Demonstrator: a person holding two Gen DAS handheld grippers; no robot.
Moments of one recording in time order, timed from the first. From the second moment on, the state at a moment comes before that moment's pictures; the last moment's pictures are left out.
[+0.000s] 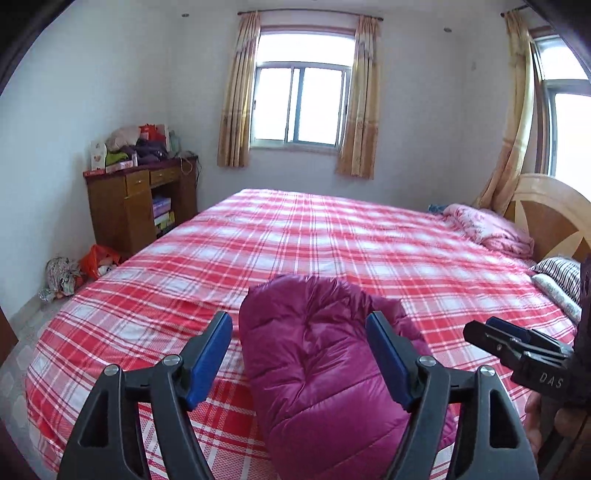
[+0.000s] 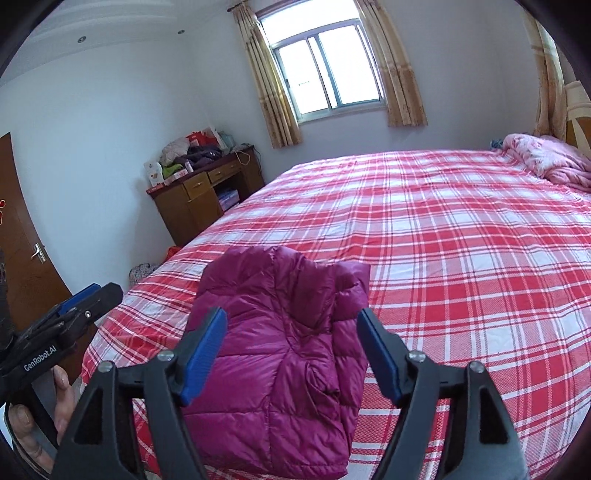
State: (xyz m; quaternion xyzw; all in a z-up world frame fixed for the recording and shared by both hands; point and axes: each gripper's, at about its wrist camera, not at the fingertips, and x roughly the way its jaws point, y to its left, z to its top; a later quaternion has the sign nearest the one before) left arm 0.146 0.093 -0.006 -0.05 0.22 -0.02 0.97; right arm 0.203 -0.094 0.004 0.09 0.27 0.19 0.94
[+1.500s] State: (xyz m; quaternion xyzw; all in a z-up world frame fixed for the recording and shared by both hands) left arm 0.136 0.082 -0.005 -0.04 0.21 -0.01 0.98; right arm 0.177 -0.092 0.014 0.09 0.24 0.19 0.95
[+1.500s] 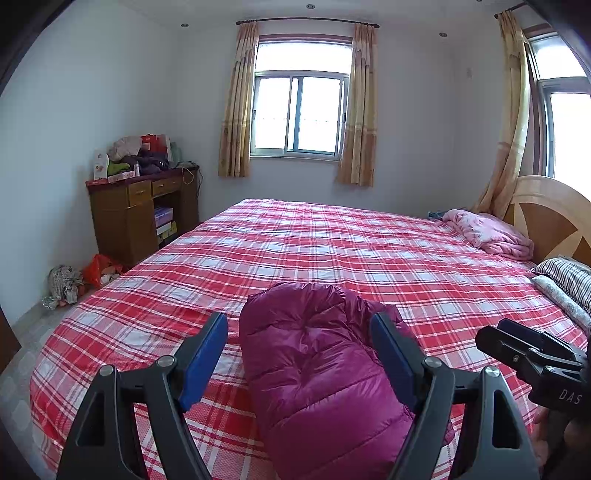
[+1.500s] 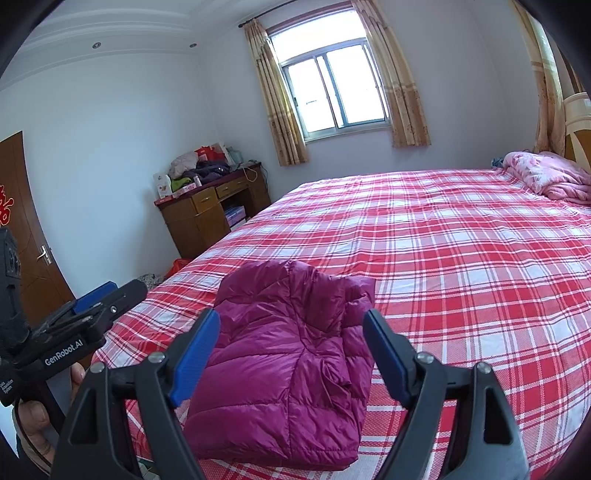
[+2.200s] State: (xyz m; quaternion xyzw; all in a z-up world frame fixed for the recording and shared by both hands) left arm 0.140 0.081 -0.010 -0.04 0.22 -0.01 0.97; right arm 0.172 -0.089 0.018 0.08 0.23 0.20 0.95
